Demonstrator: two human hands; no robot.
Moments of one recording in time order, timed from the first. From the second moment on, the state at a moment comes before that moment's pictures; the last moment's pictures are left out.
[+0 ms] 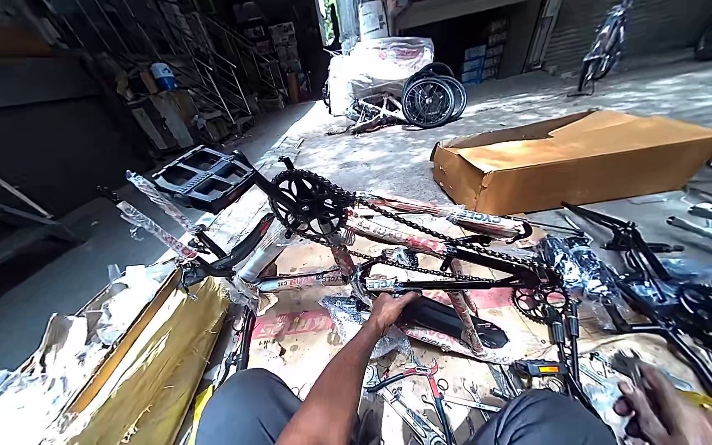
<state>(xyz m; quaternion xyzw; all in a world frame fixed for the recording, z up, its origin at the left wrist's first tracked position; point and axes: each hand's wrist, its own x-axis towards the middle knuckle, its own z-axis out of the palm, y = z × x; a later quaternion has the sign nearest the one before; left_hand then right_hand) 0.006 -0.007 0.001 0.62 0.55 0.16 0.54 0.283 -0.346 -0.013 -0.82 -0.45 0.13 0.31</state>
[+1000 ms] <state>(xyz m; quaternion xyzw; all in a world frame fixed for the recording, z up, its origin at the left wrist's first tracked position) 0.015 -0.017 -0.020 0.61 0.54 0.22 0.53 0.016 -0.141 -0.109 -0.61 -0.27 0.51 0.54</state>
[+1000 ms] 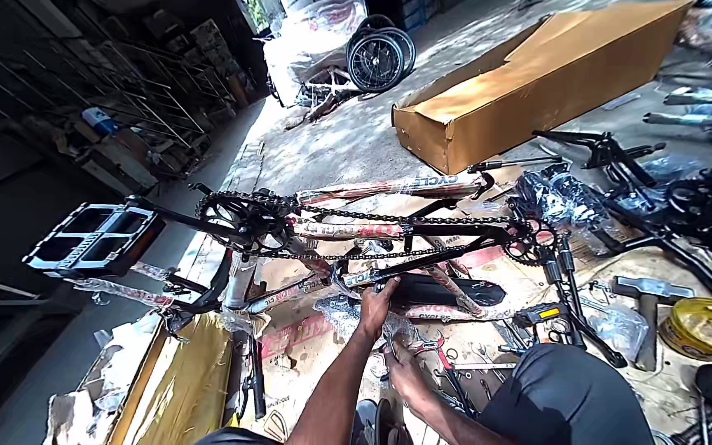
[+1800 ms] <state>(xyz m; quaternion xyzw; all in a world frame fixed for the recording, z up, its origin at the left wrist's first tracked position) -0.088 -0.007 -0.021 0.67 0.50 0.00 0.55 0.064 -0.109 -0.080 -0.31 -0.07 0.67 0.67</state>
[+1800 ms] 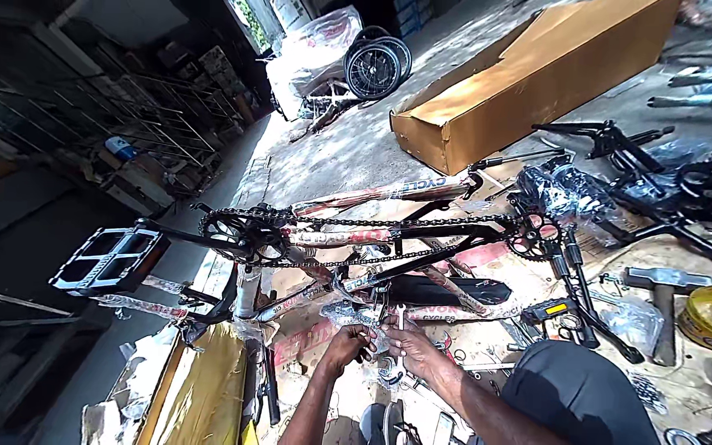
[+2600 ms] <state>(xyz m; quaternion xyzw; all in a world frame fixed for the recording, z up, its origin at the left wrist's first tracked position) -0.051 -0.020 -0.018 0.29 0.51 0.39 0.71 0.066 -0.106 -0.085 -0.32 -0.07 0.67 0.67</state>
